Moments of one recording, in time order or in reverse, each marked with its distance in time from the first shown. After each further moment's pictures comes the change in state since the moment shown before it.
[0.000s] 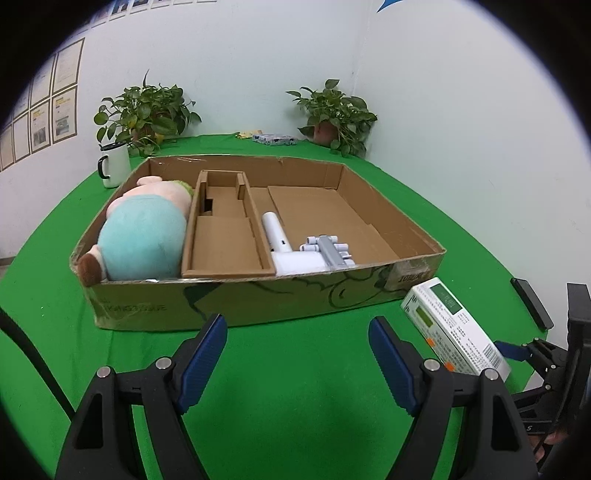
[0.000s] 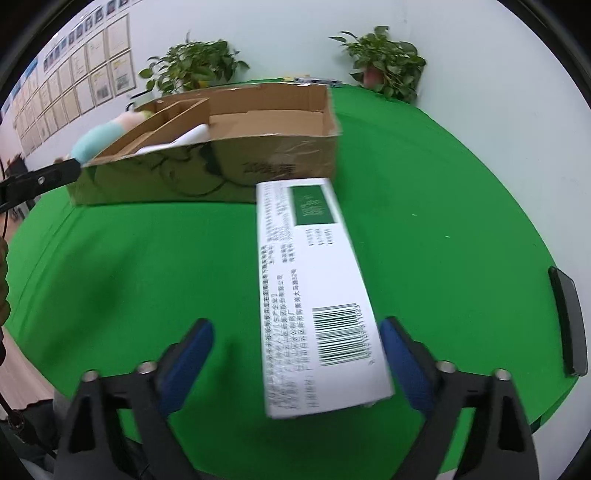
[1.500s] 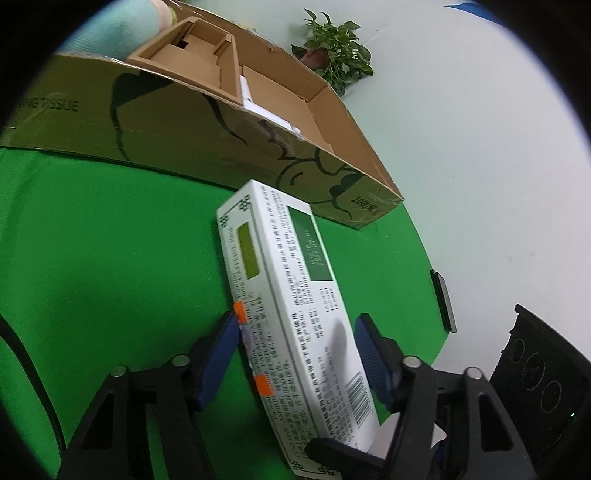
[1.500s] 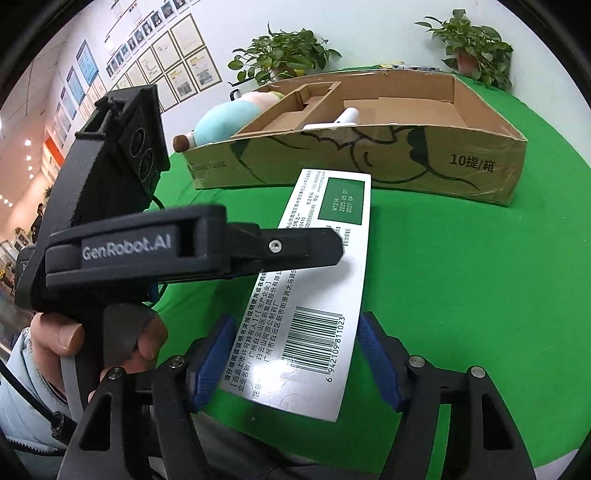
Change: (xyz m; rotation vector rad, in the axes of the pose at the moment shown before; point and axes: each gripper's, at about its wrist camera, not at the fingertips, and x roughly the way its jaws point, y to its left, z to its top) left arm 0.054 0.014 -0.055 -0.367 0.315 -0.414; right arm 0.004 0.089 0.008 -0.024 0.045 0.391
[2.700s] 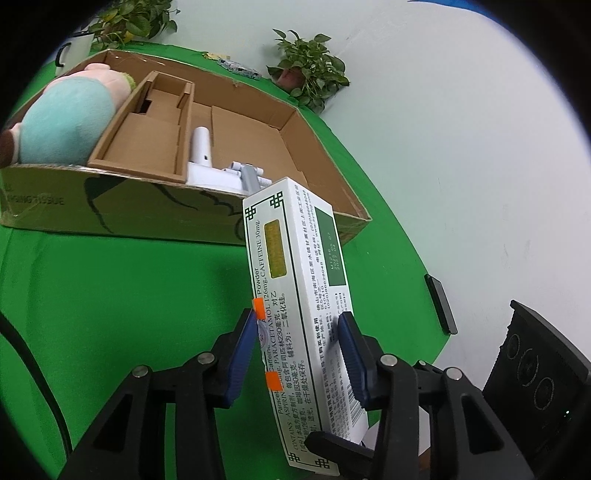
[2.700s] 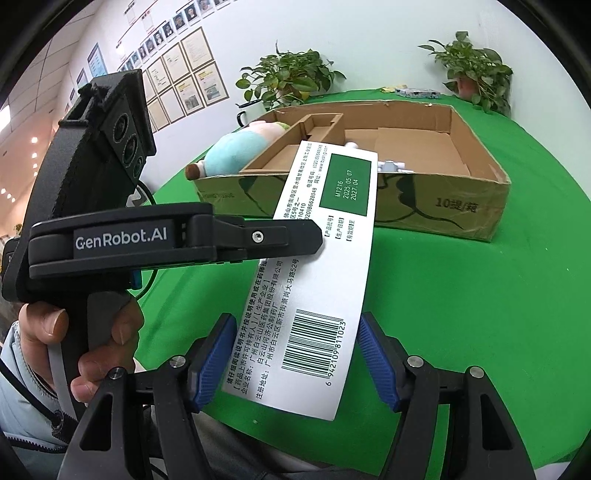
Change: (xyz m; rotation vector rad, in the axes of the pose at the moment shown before) left arm -0.023 -0.048 0.019 0.116 -0.057 0.033; right arm -0.036 -0.006 0.013 -0.020 -0.077 -0.011
